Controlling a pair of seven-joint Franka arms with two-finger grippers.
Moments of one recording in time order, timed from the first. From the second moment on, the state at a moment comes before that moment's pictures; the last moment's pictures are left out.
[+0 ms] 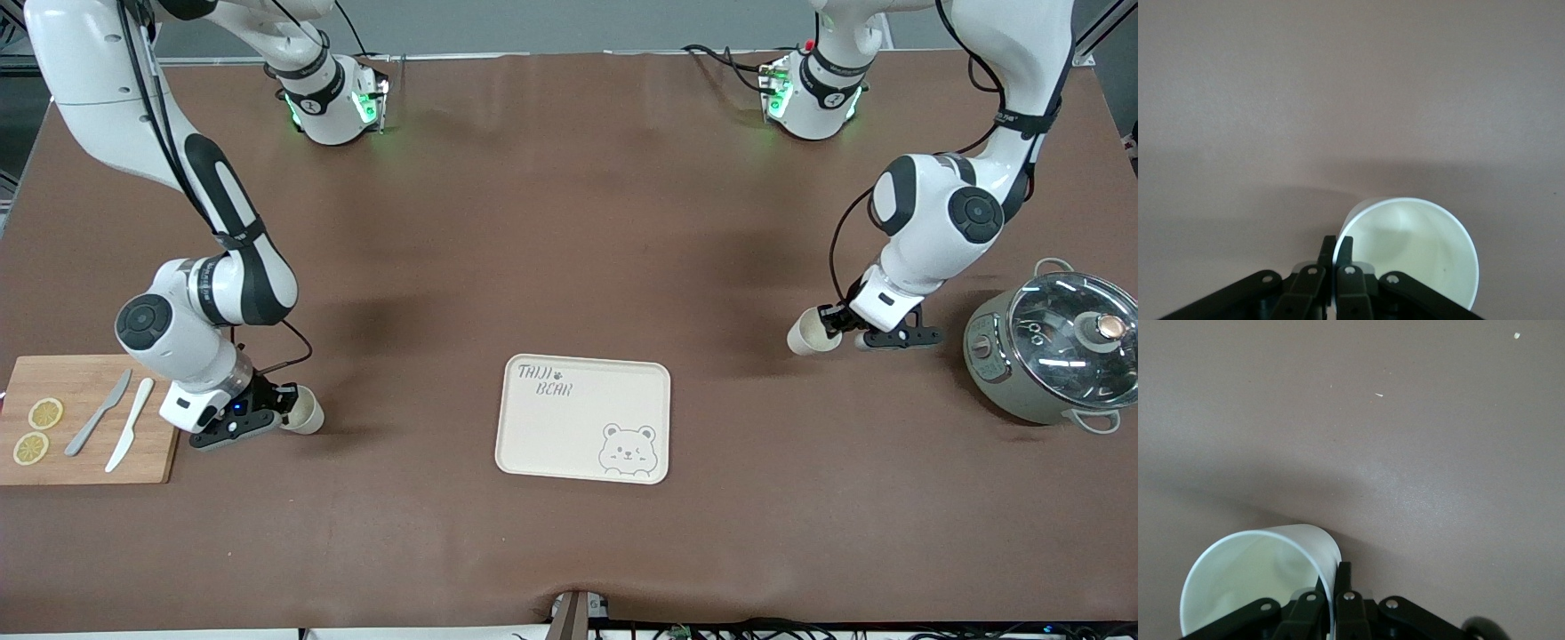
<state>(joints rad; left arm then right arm) 0.07 0.21 -0.18 -2.33 -0.09 2.63 -0.11 -0.02 0.57 0.03 -1.88 -0.02 2.63 -0.33</state>
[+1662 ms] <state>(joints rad) 0.07 0.27 -0.18 -2.31 0.00 2.63 -0.11 -0.09 0.12 0.02 -1.41 -0.02 1.52 -0.18</state>
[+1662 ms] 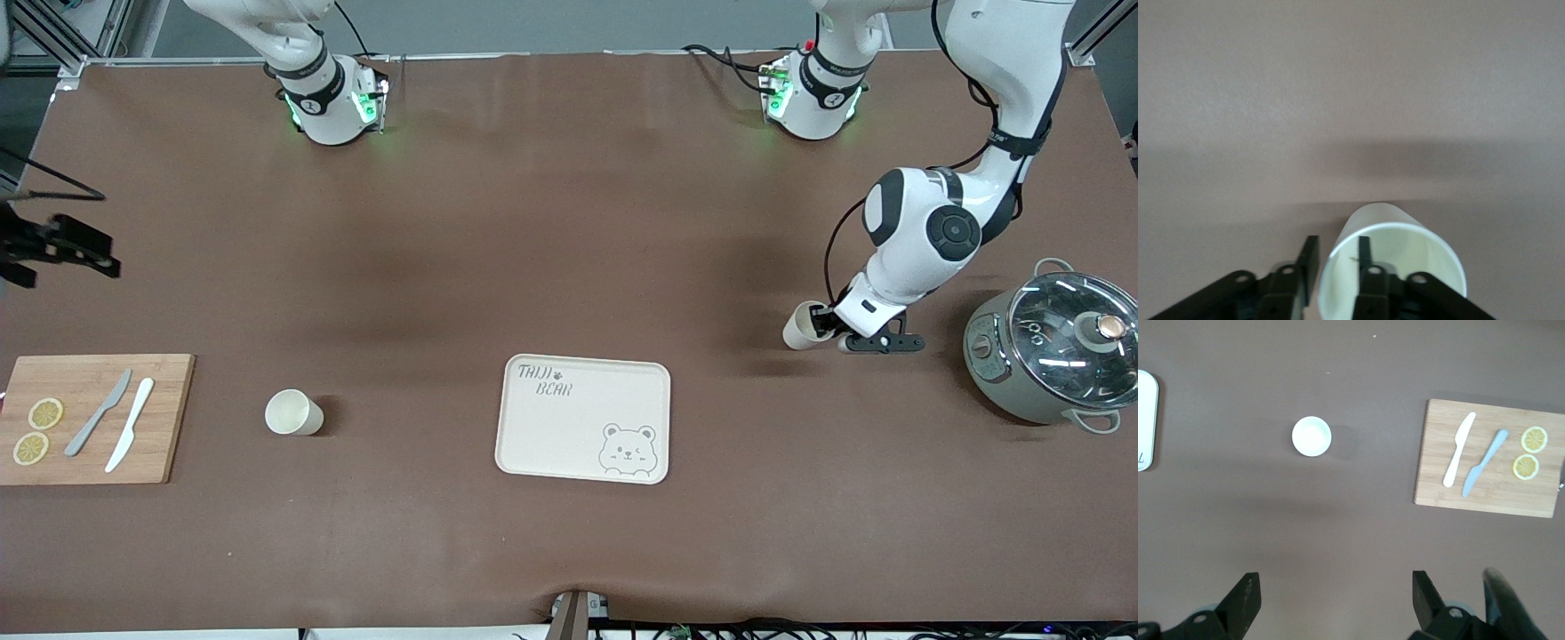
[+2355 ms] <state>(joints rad) 0.11 0.19 -0.17 -2.00 0.00 2.22 -0.16 -0.11 0.12 0.03 -1.41 -0.02 1.54 -0.12</state>
